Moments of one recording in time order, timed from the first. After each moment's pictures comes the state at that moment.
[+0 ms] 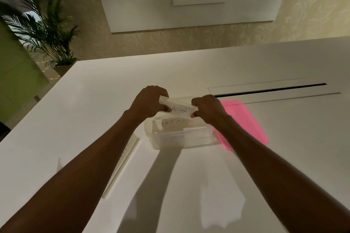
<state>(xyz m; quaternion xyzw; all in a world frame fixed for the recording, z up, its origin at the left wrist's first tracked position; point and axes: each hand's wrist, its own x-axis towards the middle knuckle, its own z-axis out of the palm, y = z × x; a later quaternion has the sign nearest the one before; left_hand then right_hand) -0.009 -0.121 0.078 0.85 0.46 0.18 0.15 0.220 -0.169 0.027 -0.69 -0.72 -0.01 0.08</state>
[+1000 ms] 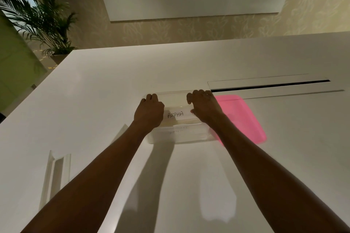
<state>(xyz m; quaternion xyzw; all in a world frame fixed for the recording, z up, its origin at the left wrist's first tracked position) 0.007 -0.117 -0.012 0.86 0.49 -0.01 -0.16 0.221 -0.162 0.002 -0.67 -0.74 -0.09 0.02</state>
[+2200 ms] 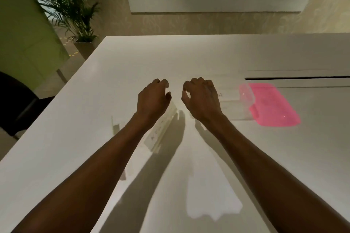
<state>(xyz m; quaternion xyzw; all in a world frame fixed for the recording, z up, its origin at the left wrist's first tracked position) -0.154 -0.202 0.030 0.78 0.55 0.29 0.01 0.014 -0.240 0.042 -0.65 -0.72 -0.11 0.21</state>
